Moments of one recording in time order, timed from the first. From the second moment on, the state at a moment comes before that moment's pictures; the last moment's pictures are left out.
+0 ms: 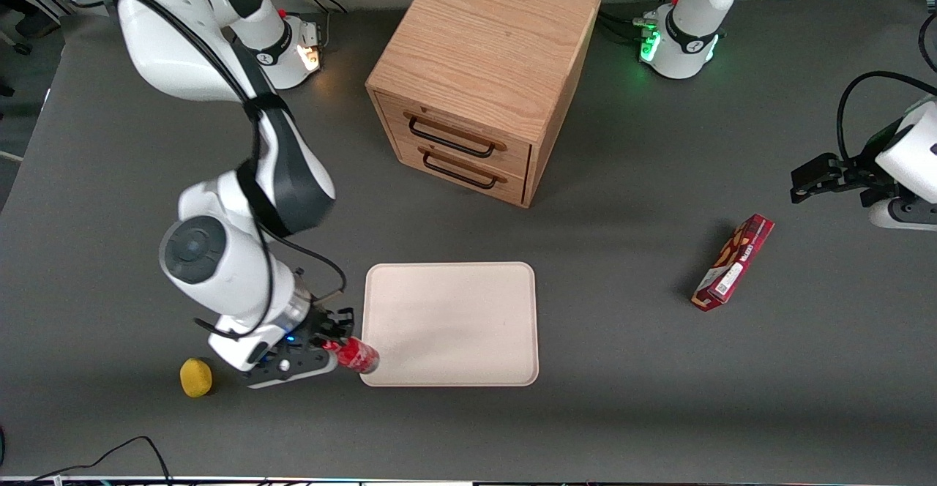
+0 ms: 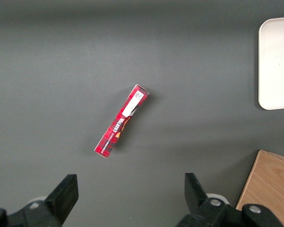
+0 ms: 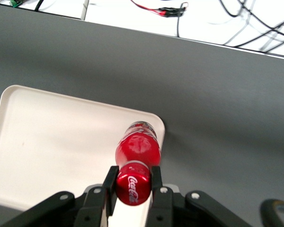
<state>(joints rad) 0.35 0.83 0.01 -0.97 0.01 1.99 0.16</state>
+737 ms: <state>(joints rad) 0.38 0.92 0.01 -0.96 0.01 2.04 0.18</state>
